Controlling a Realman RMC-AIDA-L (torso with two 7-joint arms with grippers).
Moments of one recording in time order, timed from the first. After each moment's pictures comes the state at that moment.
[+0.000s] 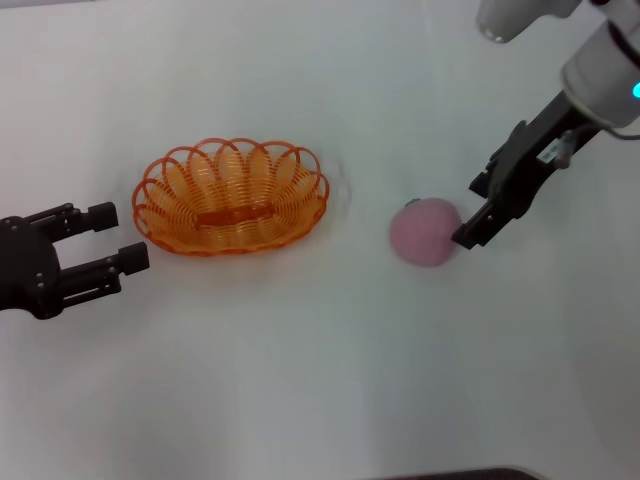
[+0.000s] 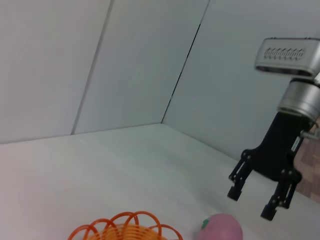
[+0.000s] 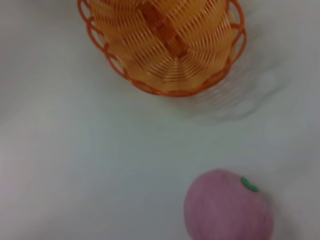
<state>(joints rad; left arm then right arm) -0.26 -2.15 0.55 0.92 2.02 1.81 -1.47 0.77 2.09 -1.12 -1.13 -2.68 -1.77 2.20</state>
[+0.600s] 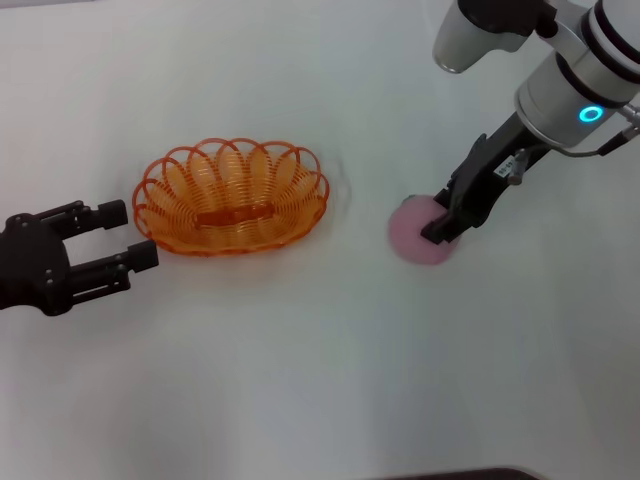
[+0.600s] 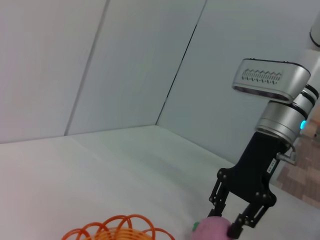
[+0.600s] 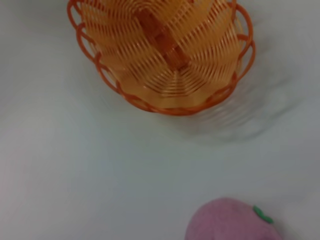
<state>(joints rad) -0.28 -2.15 0.56 0.90 2.02 1.81 -1.47 0.78 2.10 -1.21 -0.99 -2.62 -1.58 2.19</state>
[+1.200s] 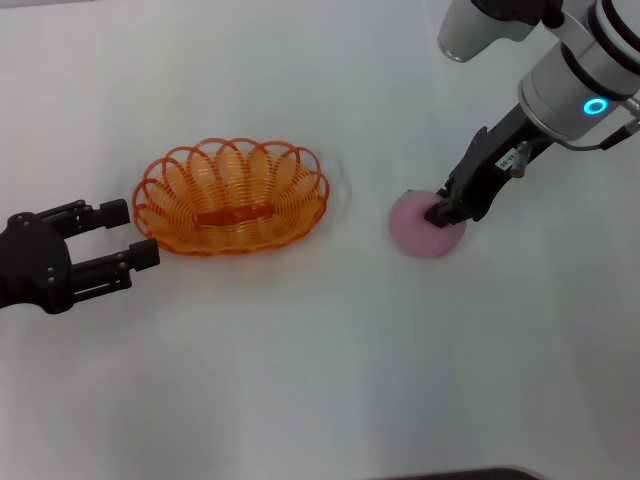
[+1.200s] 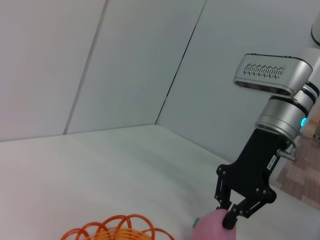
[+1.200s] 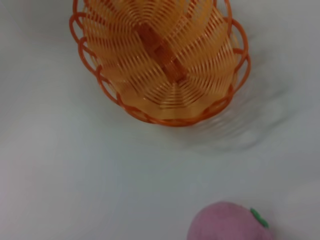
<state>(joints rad) -0.28 -2.15 0.56 0.90 2.02 1.81 -1.48 0.78 2.08 -1.21 -1.00 -2.59 -1.59 2.19</state>
